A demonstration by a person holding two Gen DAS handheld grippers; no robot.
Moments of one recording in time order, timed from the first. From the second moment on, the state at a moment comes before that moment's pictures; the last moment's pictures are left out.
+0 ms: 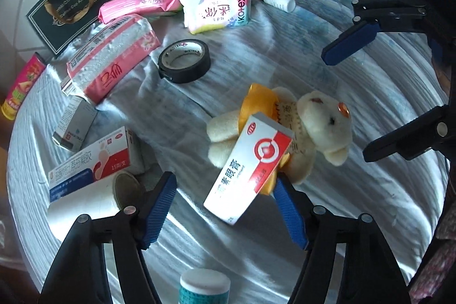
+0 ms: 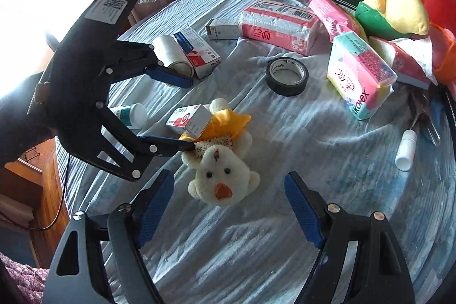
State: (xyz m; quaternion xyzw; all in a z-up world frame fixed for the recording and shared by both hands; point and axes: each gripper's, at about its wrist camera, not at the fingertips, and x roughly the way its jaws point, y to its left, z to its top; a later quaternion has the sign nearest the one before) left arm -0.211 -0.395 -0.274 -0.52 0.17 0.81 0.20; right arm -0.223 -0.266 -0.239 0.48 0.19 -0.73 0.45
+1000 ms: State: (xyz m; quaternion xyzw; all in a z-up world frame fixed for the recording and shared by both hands) left arm -0.226 -0.400 -0.279 -0.54 0.10 0.82 0.15; right arm -0.246 -0.259 -0.254 0.53 0.21 -0.75 0.33
